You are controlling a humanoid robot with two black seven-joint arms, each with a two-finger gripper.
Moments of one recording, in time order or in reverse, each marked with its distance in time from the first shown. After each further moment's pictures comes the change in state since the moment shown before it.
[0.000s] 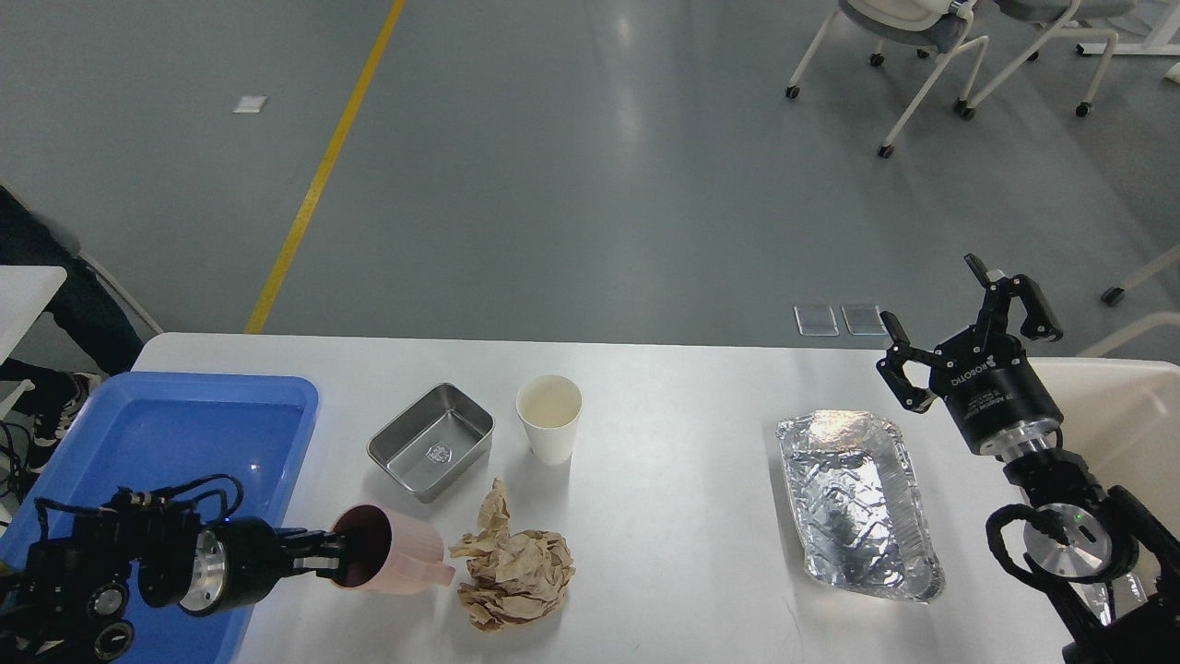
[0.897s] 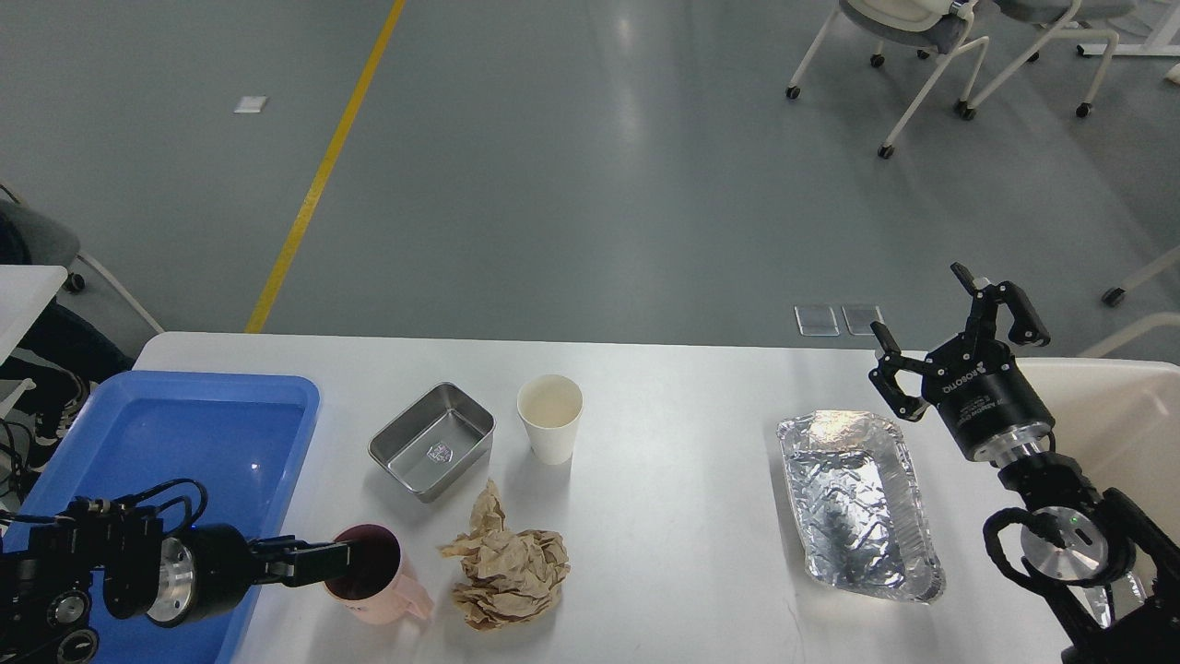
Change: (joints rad) left arm 0.064 -0.005 -0.018 0.045 -0.016 0.015 0.029; right arm 0.000 -0.002 -0.016 -0.008 0.000 0.000 -0.025
